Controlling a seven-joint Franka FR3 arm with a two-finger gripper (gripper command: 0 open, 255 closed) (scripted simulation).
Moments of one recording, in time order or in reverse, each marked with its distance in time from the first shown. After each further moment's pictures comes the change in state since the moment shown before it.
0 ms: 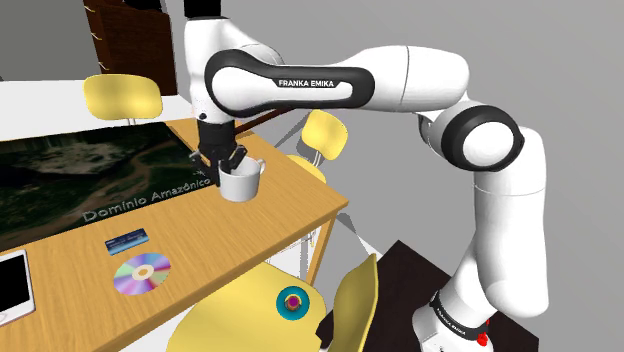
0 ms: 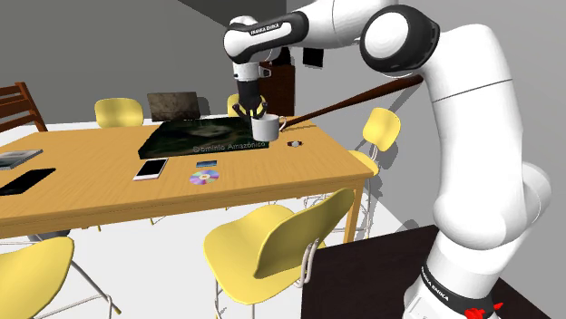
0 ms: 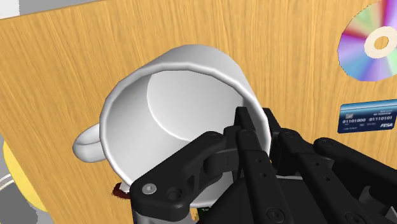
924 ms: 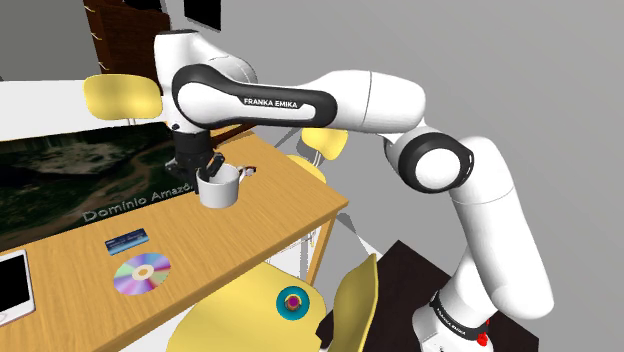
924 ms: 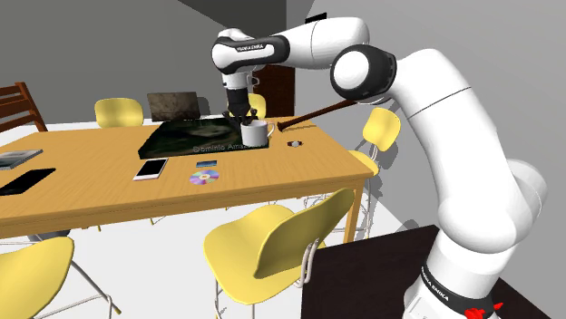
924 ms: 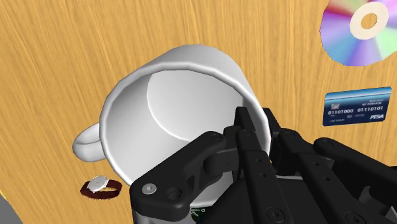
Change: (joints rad) arm 0.090 0.245 -0.020 0.322 -0.053 -0.080 0.018
